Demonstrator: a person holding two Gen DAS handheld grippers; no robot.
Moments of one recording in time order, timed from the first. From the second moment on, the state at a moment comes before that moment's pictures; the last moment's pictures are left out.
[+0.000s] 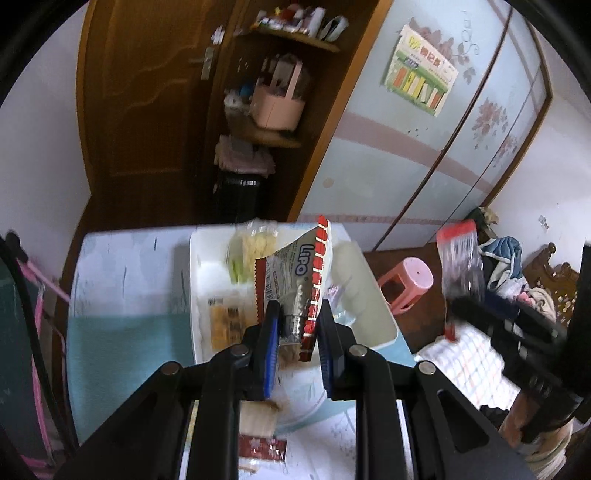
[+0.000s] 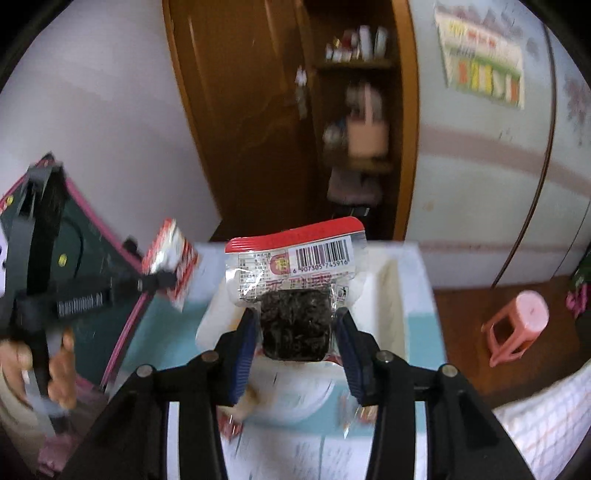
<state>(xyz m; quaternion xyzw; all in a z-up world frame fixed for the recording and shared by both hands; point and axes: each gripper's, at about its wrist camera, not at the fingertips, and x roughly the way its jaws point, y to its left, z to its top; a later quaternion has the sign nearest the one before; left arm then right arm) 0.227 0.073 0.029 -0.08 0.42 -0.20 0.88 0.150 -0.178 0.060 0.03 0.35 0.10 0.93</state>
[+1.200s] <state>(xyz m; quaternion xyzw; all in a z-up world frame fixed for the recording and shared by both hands) 0.230 0.071 -0.004 -0.02 0.43 -0.10 0.90 0.181 -0.188 -0.017 0.03 0.42 0.05 0.91</state>
